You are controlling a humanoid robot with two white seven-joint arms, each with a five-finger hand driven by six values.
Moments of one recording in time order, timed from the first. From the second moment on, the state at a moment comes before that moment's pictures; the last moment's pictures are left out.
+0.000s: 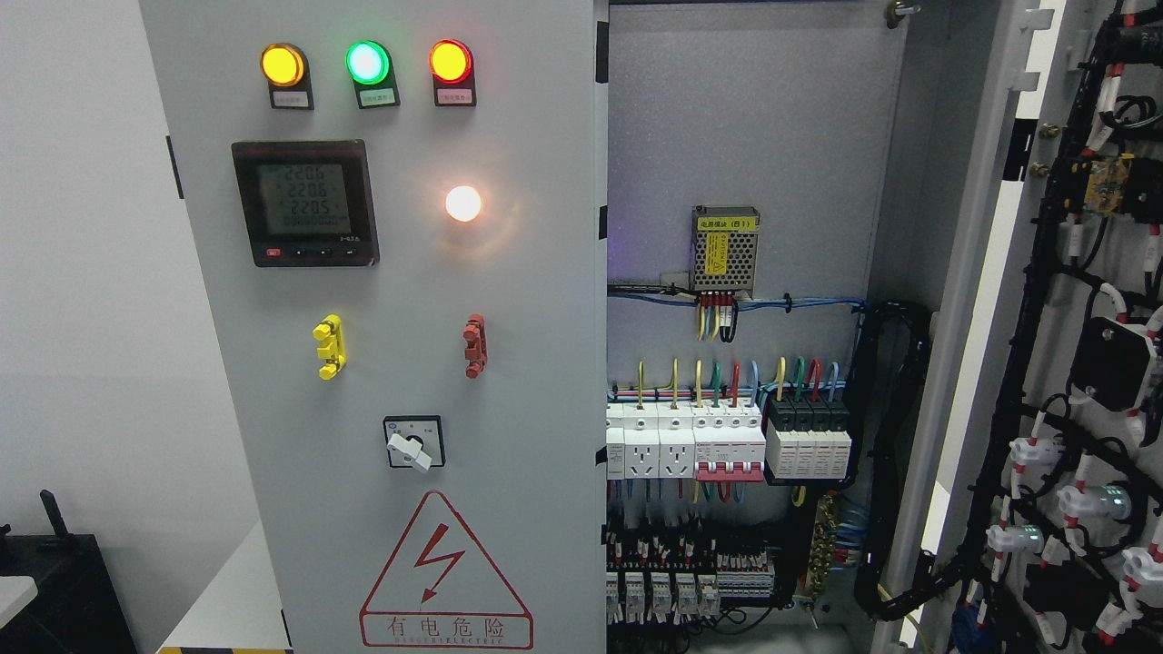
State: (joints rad) left arm 0.07 -0.04 0.13 0.05 -0.15 -0.22 -0.20; right arm 0.08 0.00 0.26 -1.75 -0.11 -0.26 0.09
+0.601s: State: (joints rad) left arm 0.07 -0.04 0.13 0.05 -0.15 -0.22 -0.21; right arm -0.03 0.00 0.27 -1.69 -0.12 -0.20 0.09
